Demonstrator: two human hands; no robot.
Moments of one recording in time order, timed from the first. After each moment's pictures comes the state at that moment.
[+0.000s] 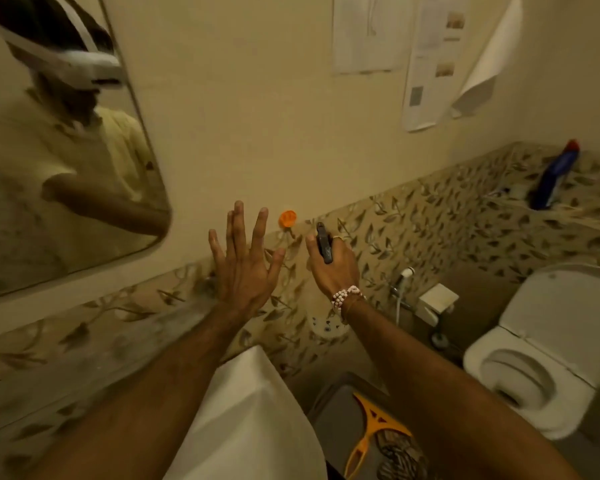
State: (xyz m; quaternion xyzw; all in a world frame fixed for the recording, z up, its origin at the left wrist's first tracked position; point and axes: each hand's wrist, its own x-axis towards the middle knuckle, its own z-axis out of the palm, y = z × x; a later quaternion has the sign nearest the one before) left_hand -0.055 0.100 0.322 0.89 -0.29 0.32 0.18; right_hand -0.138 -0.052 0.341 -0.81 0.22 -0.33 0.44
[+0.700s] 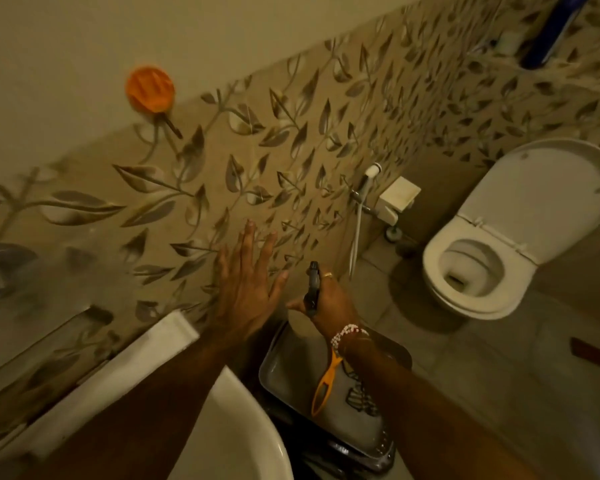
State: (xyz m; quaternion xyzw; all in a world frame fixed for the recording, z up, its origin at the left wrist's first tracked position) left_hand -0.020 -0.016 0.065 0.89 -0.42 0.09 0.14; right_hand -0.146 -0.149 0.060 -0.85 0.28 -0.09 0.43
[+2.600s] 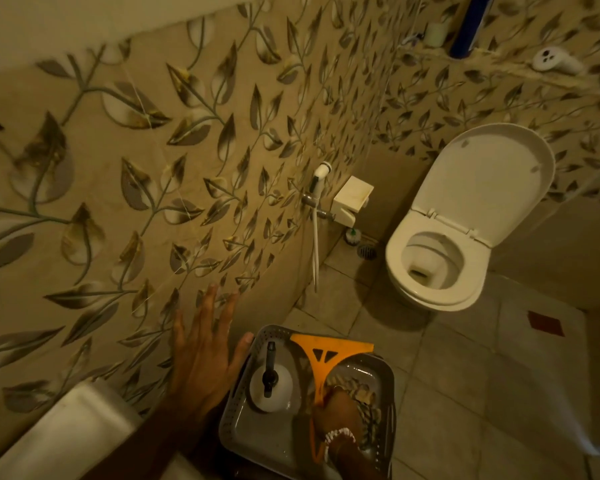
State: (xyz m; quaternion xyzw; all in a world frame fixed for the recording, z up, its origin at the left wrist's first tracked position) left_hand -0.022 -0.025 -0.024 0.89 -0.45 0.00 0.11; right_hand -0.237 -0.132 -0.150 -0.67 0.62 0.07 0.41
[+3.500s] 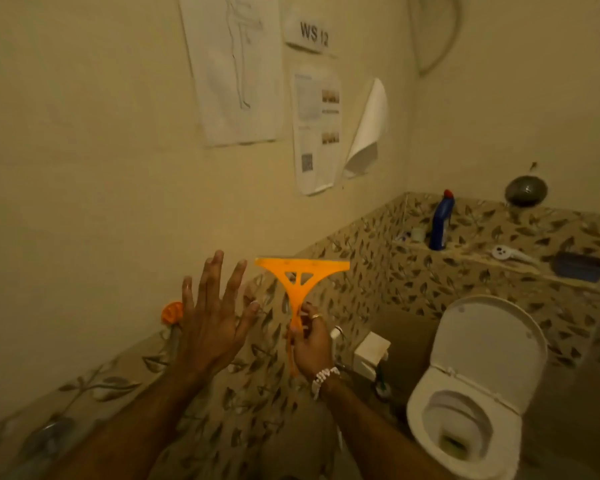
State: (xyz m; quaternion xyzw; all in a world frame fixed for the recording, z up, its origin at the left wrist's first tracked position) left_hand -0.020 -0.058 0.341 0.82 -0.43 0.32 0.20; right_hand -0.126 -0.213 0.277 -0.71 0.23 -0.35 0.56
